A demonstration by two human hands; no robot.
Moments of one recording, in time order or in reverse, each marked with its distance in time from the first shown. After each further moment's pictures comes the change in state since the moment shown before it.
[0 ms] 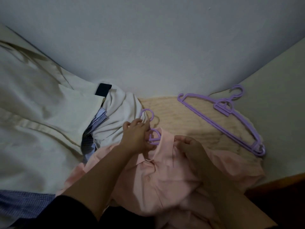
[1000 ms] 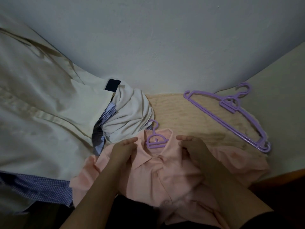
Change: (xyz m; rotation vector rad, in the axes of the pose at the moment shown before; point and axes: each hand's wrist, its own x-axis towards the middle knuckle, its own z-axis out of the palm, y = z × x) left_hand -0.080 -0.019 0.009 -1.538 0.053 -0.909; right_hand -0.004 0.005 0.016 0.064 0.041 0.183
